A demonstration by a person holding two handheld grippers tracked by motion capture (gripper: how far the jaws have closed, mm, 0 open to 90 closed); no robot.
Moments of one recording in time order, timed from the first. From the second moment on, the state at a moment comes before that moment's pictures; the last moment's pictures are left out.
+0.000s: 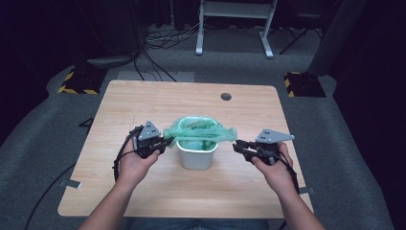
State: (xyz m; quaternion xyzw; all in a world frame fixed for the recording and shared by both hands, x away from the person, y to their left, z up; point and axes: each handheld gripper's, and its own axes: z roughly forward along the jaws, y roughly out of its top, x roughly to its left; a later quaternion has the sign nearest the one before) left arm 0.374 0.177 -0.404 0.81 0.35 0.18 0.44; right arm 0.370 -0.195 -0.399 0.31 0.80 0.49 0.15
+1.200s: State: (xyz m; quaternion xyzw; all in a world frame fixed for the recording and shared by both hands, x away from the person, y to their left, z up) left arm 0.380 0.168 -0.369 0.78 0.35 0.21 0.47; right arm 0.416 -0.110 -0.349 0.28 0.78 0.54 0.18
